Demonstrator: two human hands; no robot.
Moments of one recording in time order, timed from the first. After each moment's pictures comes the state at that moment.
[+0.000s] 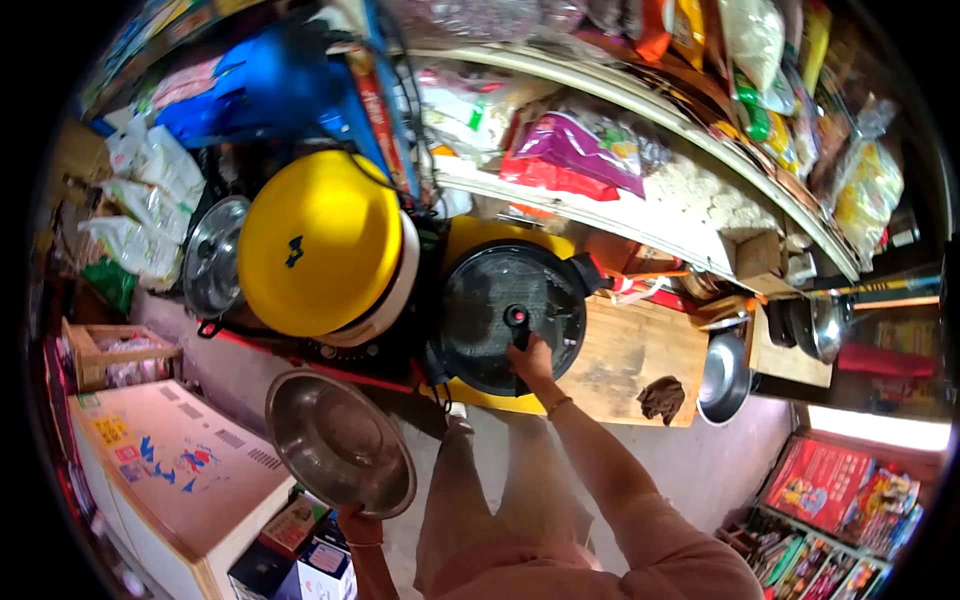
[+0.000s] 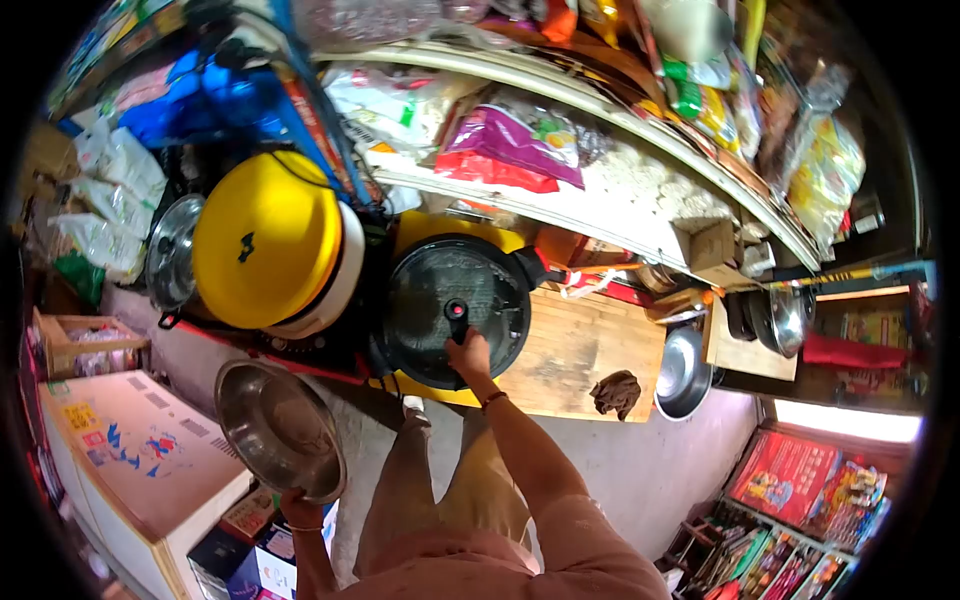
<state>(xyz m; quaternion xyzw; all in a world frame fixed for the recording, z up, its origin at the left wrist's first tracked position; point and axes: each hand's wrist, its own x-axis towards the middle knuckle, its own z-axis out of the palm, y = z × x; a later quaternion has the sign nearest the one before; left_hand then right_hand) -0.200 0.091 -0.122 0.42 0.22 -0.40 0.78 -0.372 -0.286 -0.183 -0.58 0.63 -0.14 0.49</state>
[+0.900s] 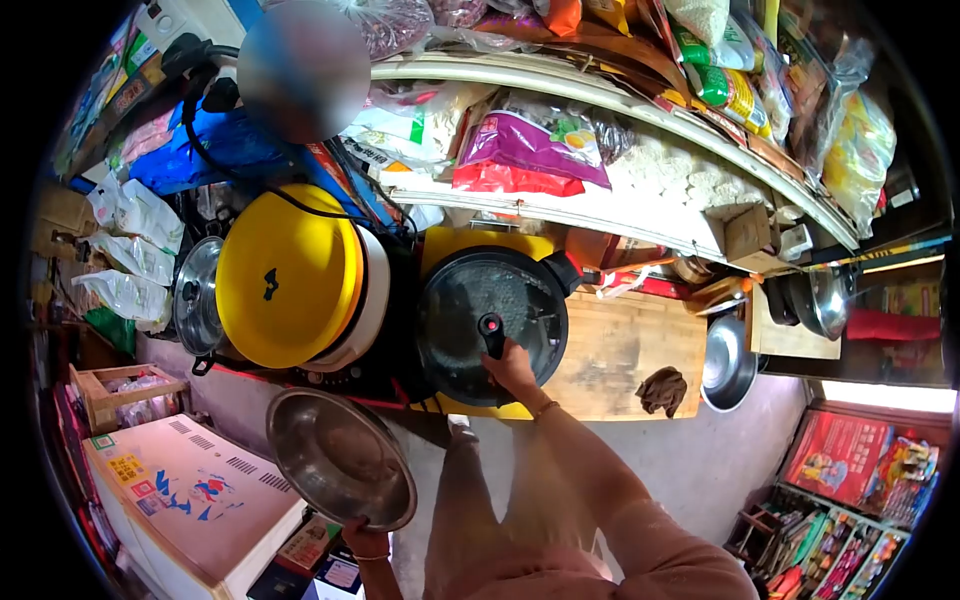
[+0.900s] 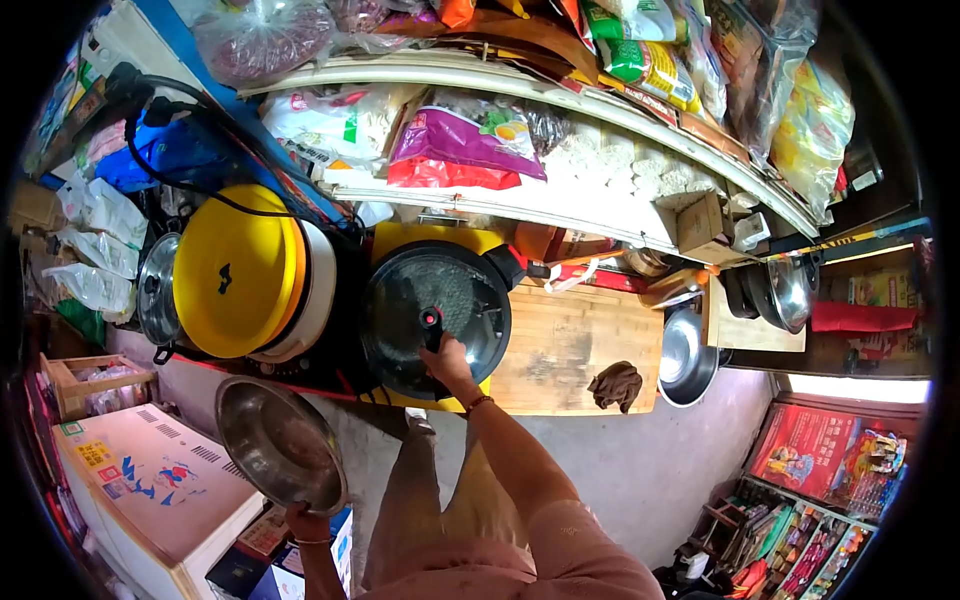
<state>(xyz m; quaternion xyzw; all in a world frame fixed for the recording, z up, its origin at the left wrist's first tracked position) -0.220 0.057 -0.110 0.45 0.19 -0.41 0.77 -0.378 -0.298 -0.174 -0.57 0.59 -0.10 0.56</state>
